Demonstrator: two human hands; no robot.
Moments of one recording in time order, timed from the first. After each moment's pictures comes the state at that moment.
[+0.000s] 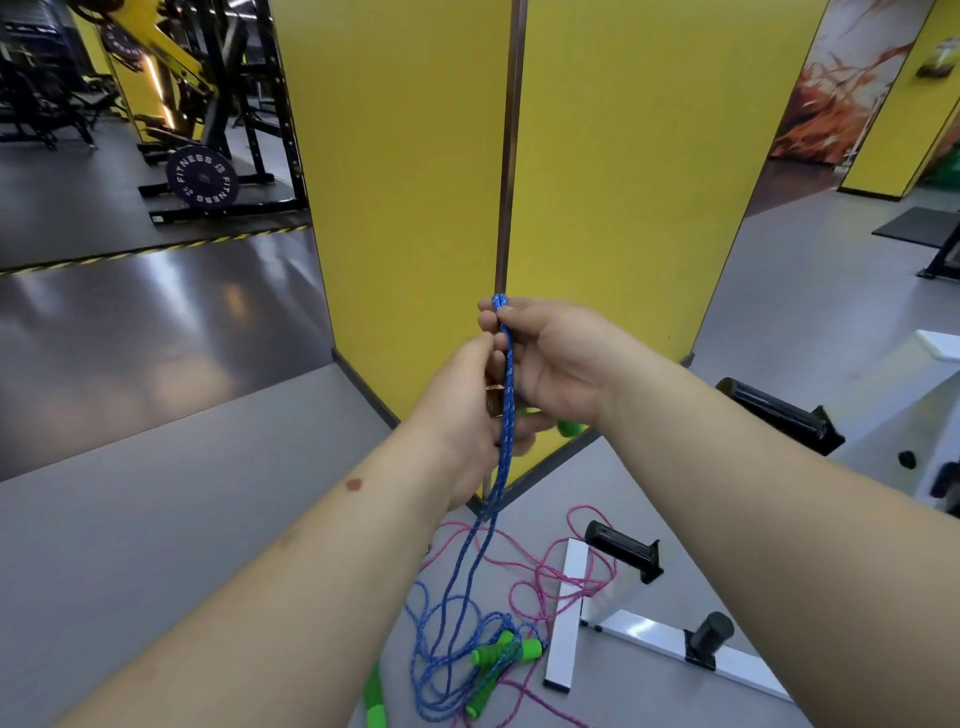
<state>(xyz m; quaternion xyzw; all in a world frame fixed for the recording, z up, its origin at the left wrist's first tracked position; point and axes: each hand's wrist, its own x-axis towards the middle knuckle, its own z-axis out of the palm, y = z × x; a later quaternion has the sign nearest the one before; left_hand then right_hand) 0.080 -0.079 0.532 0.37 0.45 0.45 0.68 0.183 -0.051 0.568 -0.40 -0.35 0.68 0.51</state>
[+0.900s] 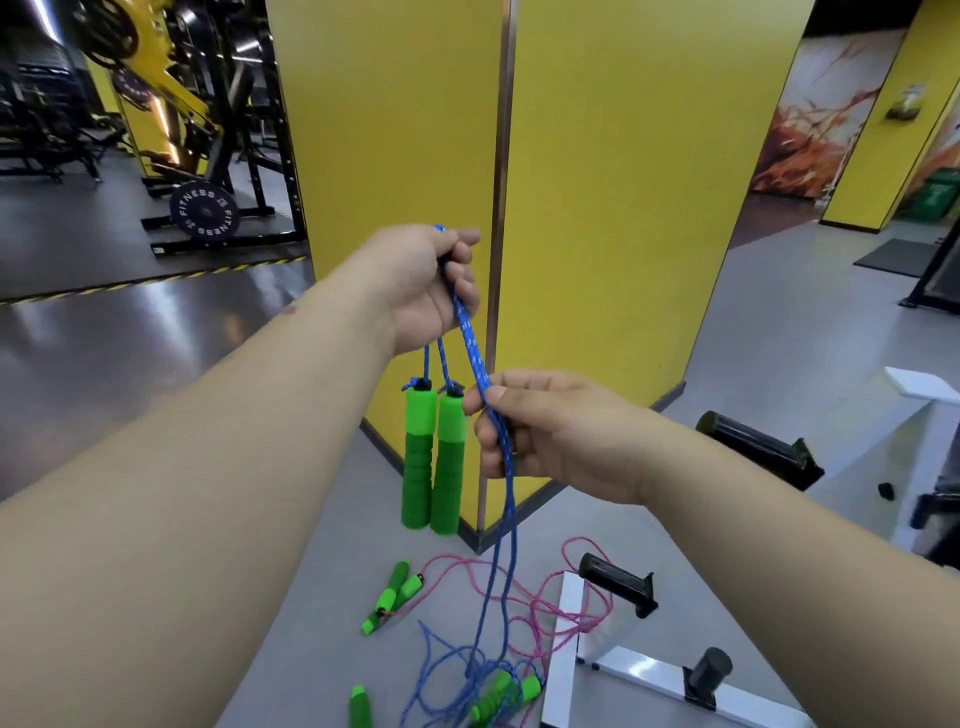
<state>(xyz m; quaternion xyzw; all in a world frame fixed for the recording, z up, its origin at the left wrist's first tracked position) 0.052 -0.015 0.645 0.39 0.35 0.53 0.67 0.207 -0.093 0.565 -0.39 -0.57 0.63 0.35</state>
